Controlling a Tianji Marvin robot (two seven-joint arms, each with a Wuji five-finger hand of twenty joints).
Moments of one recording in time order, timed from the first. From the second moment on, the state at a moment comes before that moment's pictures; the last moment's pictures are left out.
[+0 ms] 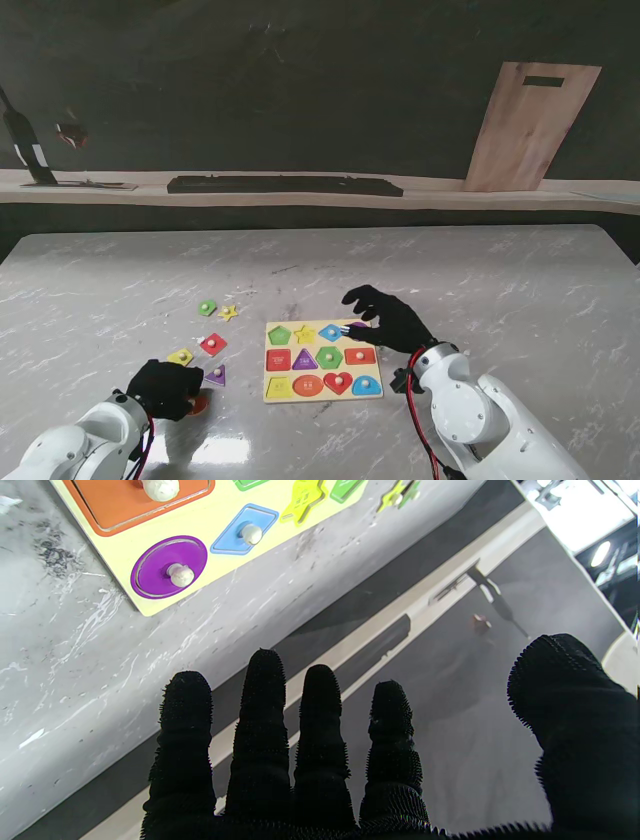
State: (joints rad) left arm 1.86 -1.03 -1.38 -1.75 1.15 -0.04 -0.21; right arm -1.52 -1.14 1.14 -1.52 -0.44 -0.10 -0.09; left_hand 0.85 -0.64 0.85 -0.13 0.64 0.13 0.97 0.51 1.04 0.17 0.54 0.89 0.73 0.22 0.87 0.74 0.37 0.42 1.36 0.70; right_hand 0.22 -0.56 0.84 -0.11 0.25 -0.17 0.84 0.49 0.51 0.01 0.82 0.40 0.62 0.07 0.57 0.50 0.22 0.27 1.05 0.47
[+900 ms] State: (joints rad) left arm 1.71 -1.02 -1.29 -1.74 1.04 -0.17 -0.22; right arm -1.53 -1.14 1.15 -1.52 -0.46 -0.13 -0.11; left_hand 0.85 -0.63 0.89 -0.13 0.64 0.10 1.02 0.58 1.04 0.17 0.58 0.93 0.73 0.22 0.90 0.79 0.39 0.42 1.37 0.70; right_hand 0.22 -0.56 0.84 -0.11 0.27 -0.17 0.84 0.49 0.51 0.01 0.82 0.40 0.62 0.07 0.57 0.50 0.22 0.27 1.05 0.47
